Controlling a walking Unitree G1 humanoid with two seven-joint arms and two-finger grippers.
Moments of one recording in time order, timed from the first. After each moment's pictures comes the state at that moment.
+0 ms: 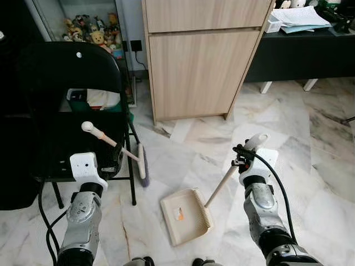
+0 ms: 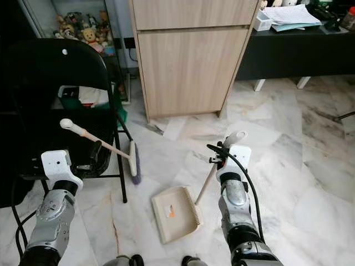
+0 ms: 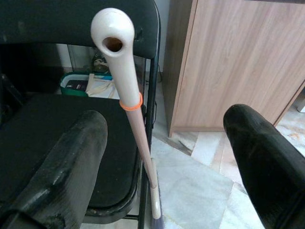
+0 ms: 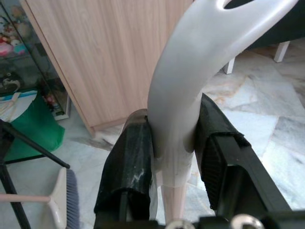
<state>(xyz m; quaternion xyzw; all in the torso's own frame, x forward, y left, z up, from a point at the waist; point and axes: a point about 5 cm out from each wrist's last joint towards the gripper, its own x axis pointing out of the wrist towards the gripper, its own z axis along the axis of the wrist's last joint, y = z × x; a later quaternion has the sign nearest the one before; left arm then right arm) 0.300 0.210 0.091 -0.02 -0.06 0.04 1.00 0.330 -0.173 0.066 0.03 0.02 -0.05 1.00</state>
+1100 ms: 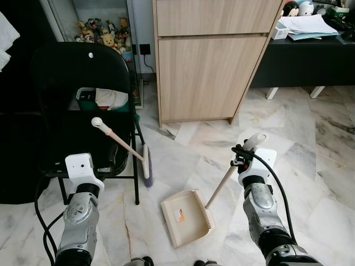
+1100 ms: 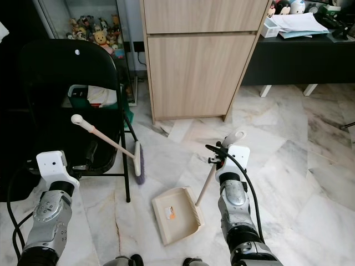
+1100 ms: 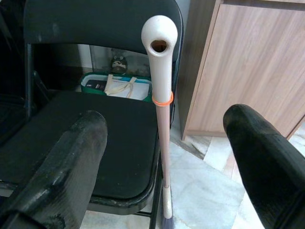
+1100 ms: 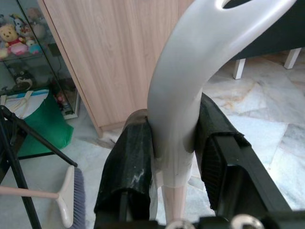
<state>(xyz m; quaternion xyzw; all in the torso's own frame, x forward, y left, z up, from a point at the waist) 0.298 0.217 0.090 -0.03 -0.05 0.06 1.00 0.330 -0.172 0.066 0.03 0.02 -0.05 1.00</state>
